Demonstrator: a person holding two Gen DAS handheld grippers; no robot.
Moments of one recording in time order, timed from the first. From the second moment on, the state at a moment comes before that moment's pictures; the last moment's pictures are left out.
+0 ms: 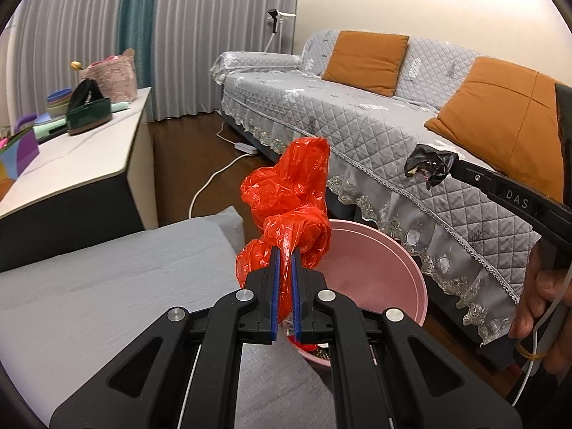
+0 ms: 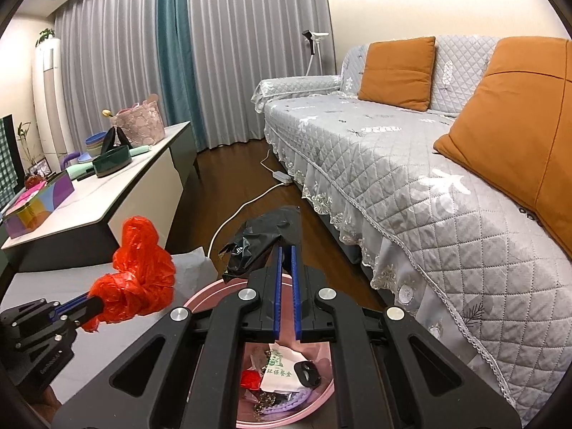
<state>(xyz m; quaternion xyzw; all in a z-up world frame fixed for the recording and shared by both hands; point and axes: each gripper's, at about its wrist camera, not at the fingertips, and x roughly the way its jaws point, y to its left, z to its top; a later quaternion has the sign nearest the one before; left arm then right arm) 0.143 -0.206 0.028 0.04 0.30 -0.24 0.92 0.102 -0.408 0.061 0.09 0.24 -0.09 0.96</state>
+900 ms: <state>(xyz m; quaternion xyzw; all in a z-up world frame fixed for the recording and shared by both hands) 0.096 -0.127 0.070 0.04 0.30 -0.19 0.93 0.081 -0.367 0.076 0.08 0.25 -0.08 0.96</state>
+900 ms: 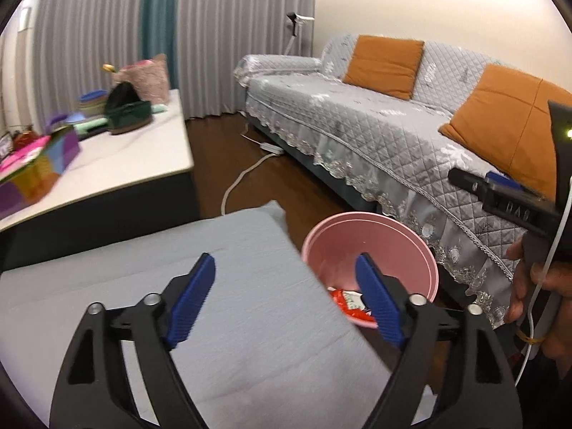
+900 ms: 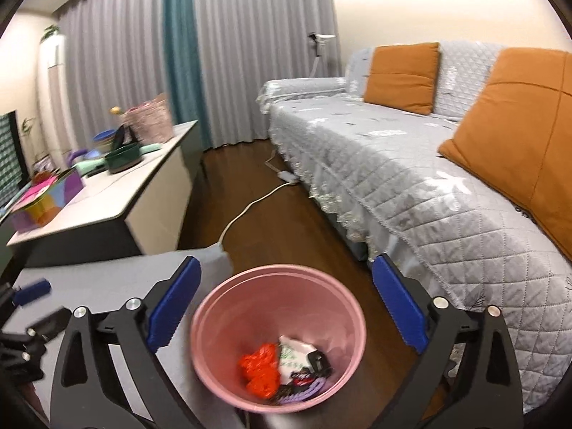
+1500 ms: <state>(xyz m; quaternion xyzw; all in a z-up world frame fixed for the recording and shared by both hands) -0.018 -0.018 0.077 -0.01 0.27 -0.10 0.96 -0.028 -0.249 0.082 0.06 0.23 -0.01 0.97</state>
